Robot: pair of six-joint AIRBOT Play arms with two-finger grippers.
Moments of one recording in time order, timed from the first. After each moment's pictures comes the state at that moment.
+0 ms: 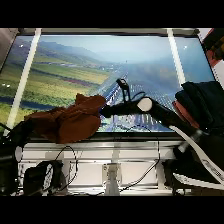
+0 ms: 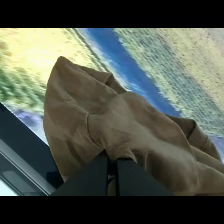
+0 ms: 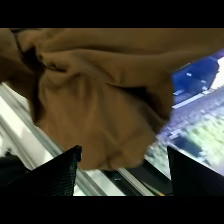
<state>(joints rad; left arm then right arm) 0.19 -0.21 0.30 1.86 -0.84 -2.24 0.63 -1.35 0.98 -0.68 0.67 1.32</state>
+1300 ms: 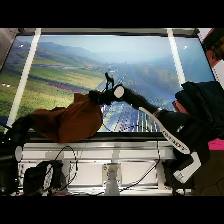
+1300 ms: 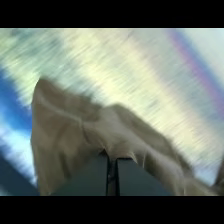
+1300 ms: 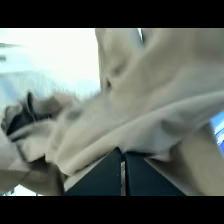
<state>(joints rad) 0.19 -0.21 0.30 1.85 -0.68 -2.24 0.65 -1.77 1.41 -0.75 0.60 1.70</state>
